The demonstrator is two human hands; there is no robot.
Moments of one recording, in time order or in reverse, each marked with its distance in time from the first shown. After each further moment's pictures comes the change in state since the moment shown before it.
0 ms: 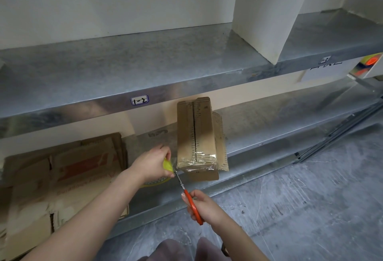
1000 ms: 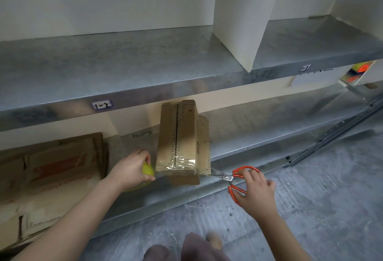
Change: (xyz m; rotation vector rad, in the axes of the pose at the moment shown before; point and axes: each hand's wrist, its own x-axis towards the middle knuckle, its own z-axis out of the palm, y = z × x) left_hand 0.002 0.002 0.017 -0.038 0.053 -0.084; right_hand -0.027 0.027 -0.184 -1.171 0.868 -0.376
